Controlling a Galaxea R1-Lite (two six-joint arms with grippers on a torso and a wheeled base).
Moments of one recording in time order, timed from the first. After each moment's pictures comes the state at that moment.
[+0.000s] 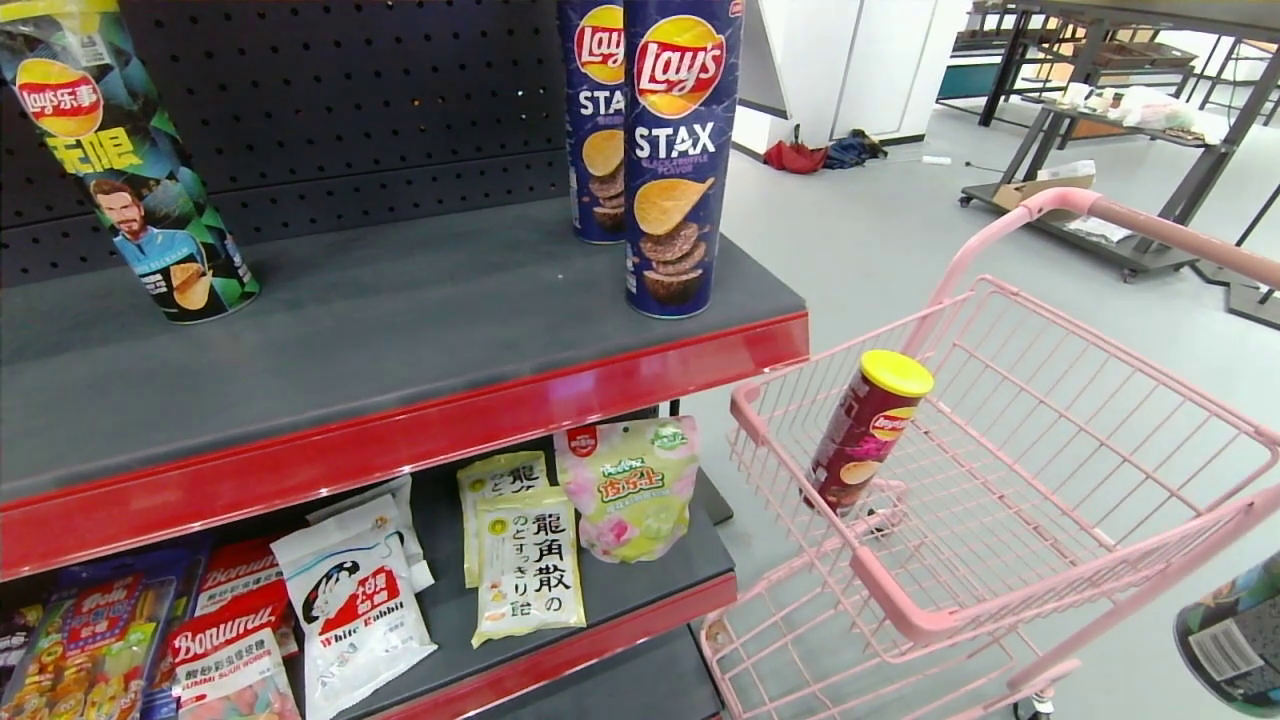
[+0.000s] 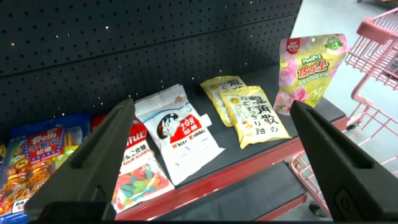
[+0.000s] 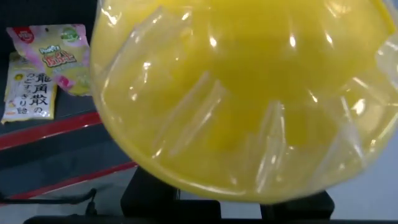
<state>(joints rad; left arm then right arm) 0.01 0.00 0.00 0.00 -0.06 0.01 -0.01 0.62 -0.67 0.33 0.03 -0.07</state>
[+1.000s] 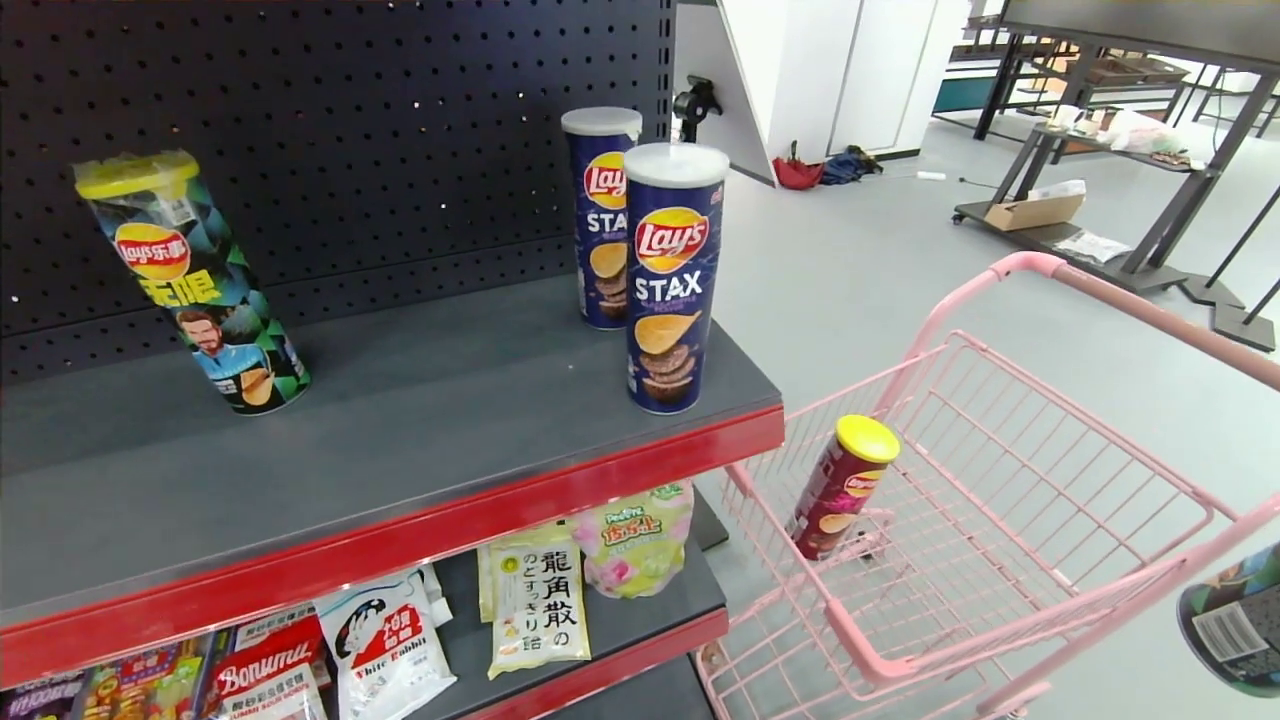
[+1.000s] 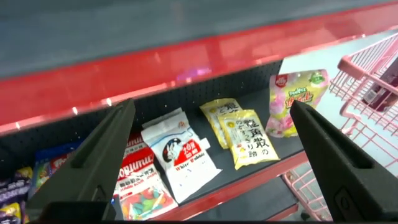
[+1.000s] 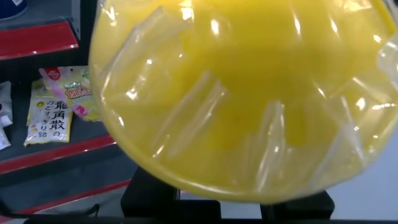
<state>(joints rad) 0.00 0.00 0.00 0.00 -0.06 0.01 -0.01 0.60 -0.65 0.27 0.03 -0.08</state>
